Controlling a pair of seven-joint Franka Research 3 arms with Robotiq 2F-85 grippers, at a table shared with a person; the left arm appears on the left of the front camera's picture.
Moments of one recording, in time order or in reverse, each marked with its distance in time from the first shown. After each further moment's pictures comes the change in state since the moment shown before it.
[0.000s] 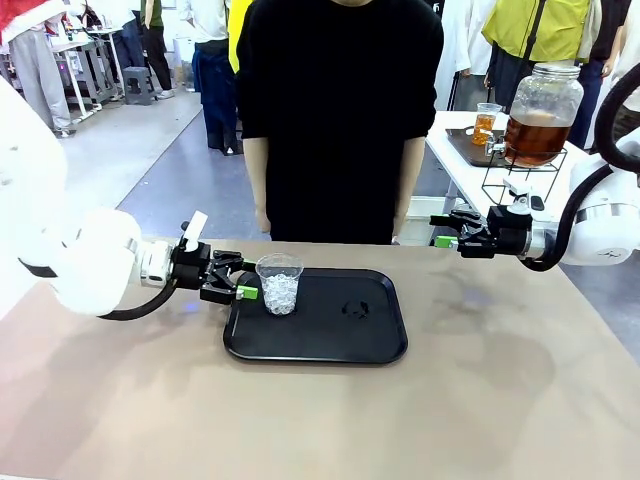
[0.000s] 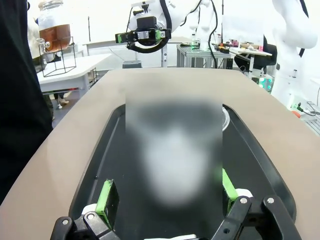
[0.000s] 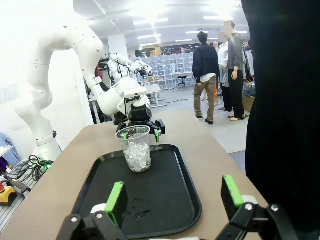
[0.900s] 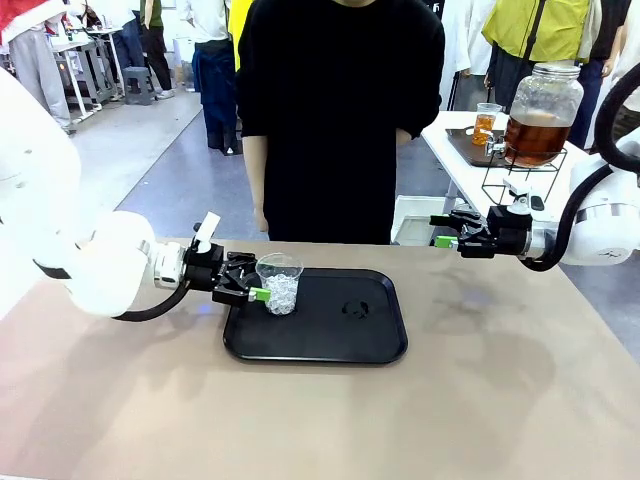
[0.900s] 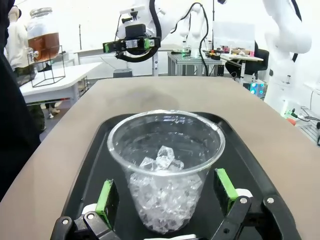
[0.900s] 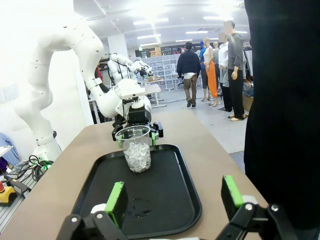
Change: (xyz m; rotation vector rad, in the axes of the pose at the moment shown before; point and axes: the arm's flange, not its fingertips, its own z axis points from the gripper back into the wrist) left arm 0.005 -0.006 -0.028 -0.054 -0.040 -0.003; right arm 0.000 0.000 0.000 0.000 0.000 0.000
